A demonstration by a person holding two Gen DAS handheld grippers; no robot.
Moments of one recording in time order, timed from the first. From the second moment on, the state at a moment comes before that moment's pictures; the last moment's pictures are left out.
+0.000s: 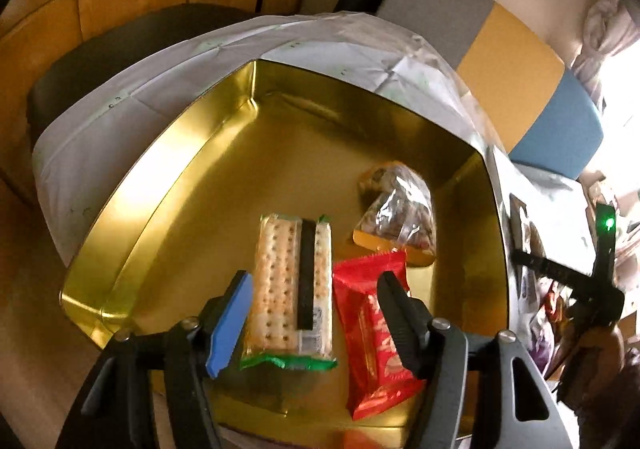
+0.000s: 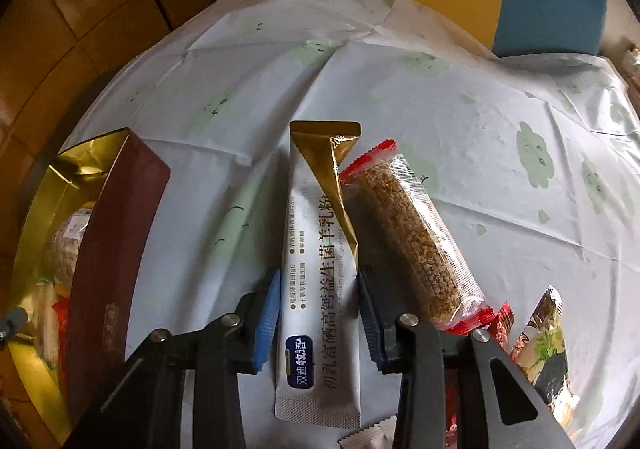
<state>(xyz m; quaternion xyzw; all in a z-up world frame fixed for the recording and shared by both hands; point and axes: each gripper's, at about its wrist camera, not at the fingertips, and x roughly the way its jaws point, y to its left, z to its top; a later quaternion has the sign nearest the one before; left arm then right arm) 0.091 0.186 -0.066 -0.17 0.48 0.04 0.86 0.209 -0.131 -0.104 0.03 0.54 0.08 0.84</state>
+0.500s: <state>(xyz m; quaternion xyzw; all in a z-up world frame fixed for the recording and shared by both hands) 0.057 0.156 -0.052 -0.12 0.47 0.04 0.87 0.194 -0.124 -0.103 0.01 0.53 0.07 0.85</state>
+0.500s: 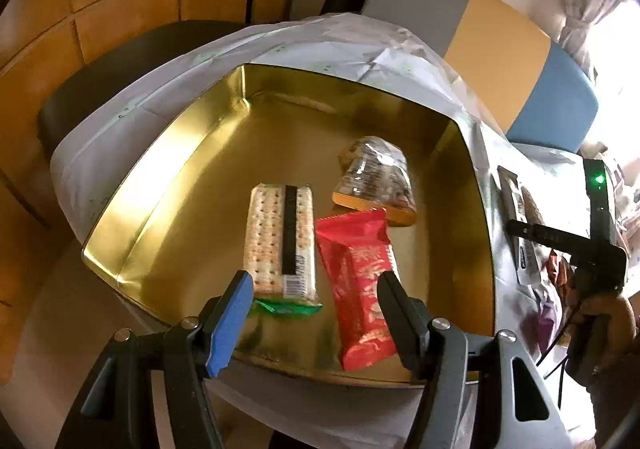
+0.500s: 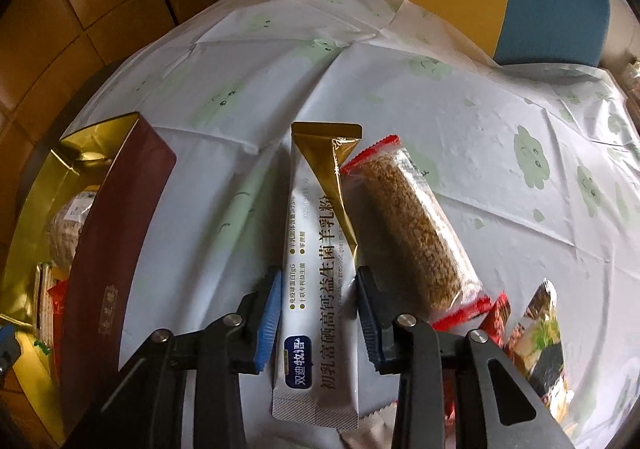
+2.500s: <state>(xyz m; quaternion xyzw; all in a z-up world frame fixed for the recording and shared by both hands) 0.019 0.159 -0.040 -0.10 0.45 0.04 0.89 0.091 -0.038 -0.043 0.17 0.49 0.25 0.82</state>
